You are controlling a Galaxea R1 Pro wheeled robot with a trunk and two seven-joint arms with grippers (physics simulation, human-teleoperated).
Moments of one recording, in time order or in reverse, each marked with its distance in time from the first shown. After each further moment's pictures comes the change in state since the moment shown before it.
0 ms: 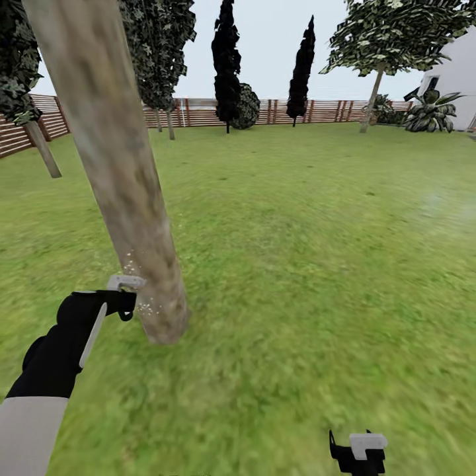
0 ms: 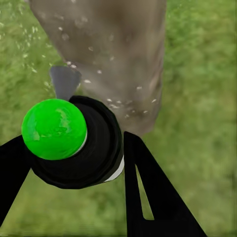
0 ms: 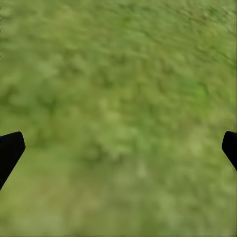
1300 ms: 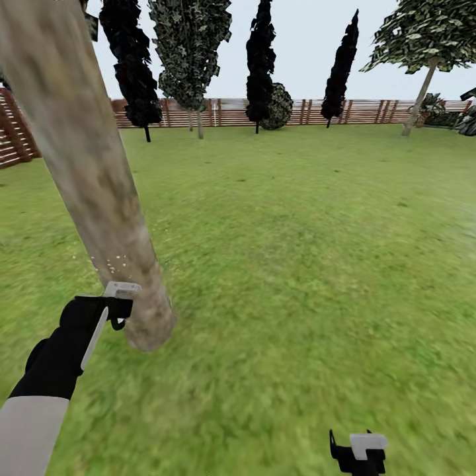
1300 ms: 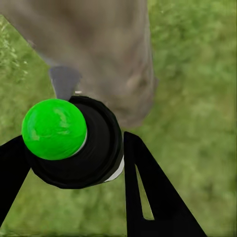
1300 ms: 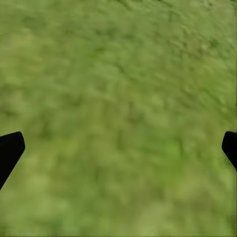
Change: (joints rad) left arm 0.003 0.003 0.000 0.064 -0.005 0.003 0.062; right arm 0.000 0.000 -0.001 0.000 -0.003 0.000 -0.001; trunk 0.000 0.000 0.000
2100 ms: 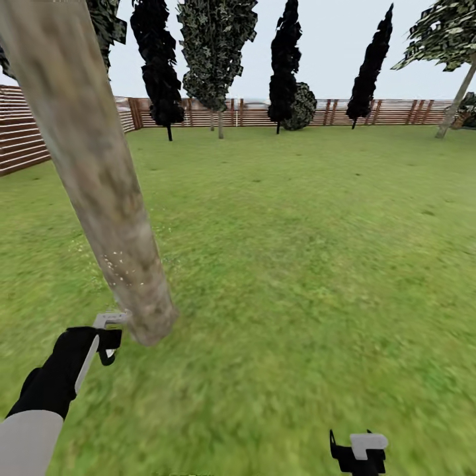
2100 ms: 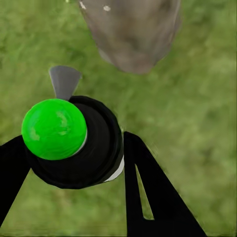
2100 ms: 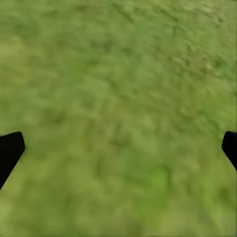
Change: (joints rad) left arm 0.061 -0.004 0.138 0.255 0.002 -0.163 0.006; right arm 0.000 0.000 -0.001 -0.001 0.000 0.000 0.000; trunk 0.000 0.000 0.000
